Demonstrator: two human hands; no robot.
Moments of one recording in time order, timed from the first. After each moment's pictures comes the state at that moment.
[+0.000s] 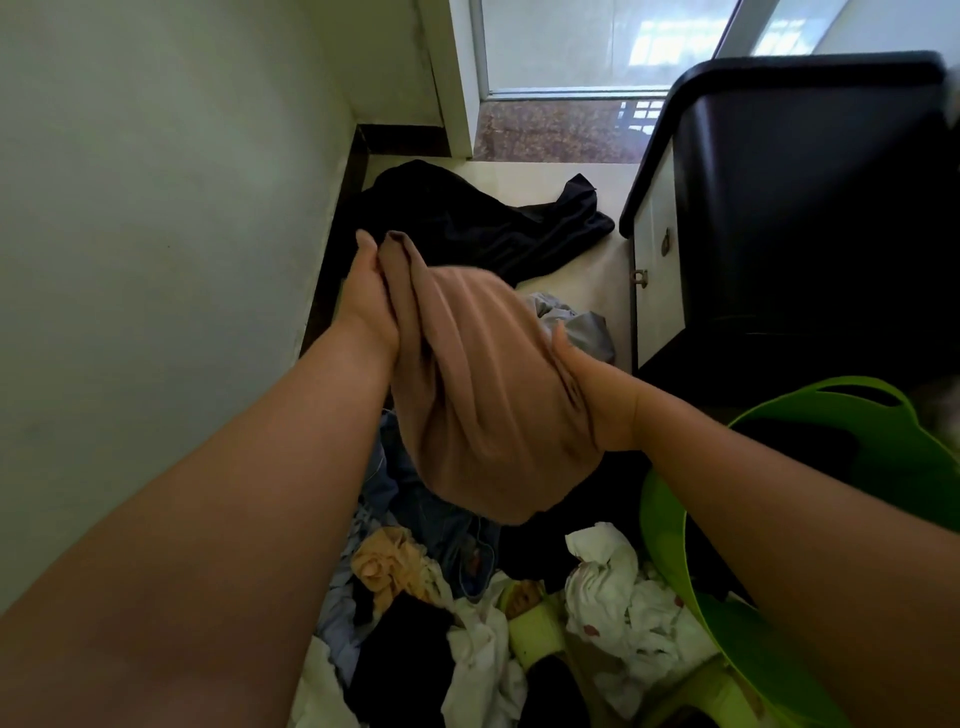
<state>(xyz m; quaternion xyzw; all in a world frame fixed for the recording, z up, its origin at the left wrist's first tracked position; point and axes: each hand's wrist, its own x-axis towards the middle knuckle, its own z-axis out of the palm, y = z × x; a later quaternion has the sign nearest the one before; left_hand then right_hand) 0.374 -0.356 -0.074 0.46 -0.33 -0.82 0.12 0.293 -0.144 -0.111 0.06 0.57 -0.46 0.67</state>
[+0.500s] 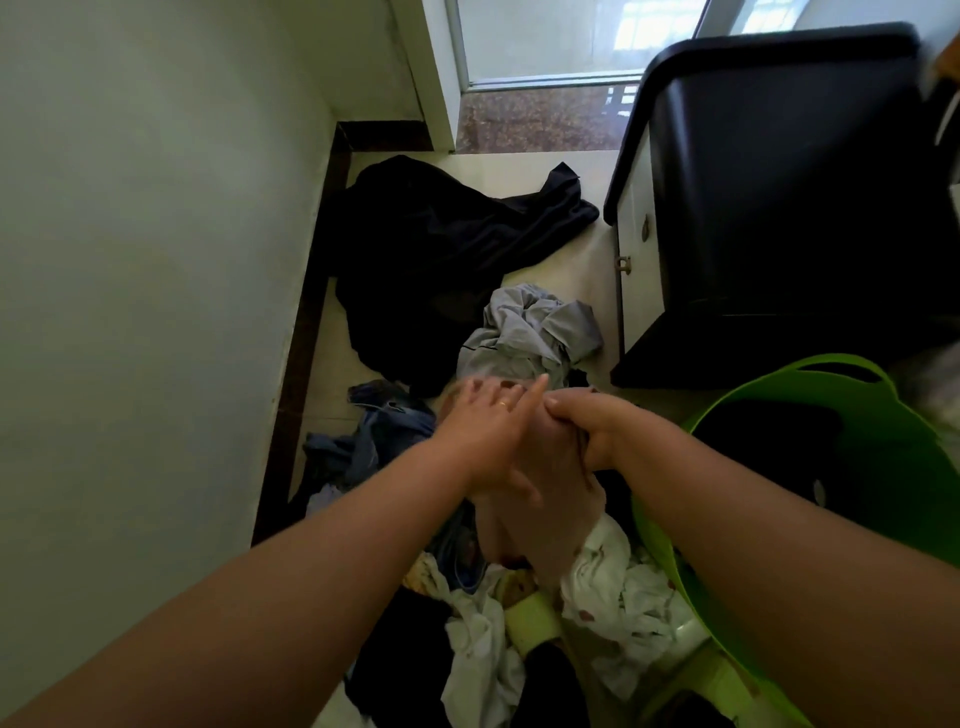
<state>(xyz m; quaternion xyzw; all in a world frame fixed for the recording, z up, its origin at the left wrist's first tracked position) 0.410 -0.219 -0.125 0.08 -0.93 -0.15 -0.33 0.298 -0.112 -0.165 0.17 0.67 -0.32 0.65</state>
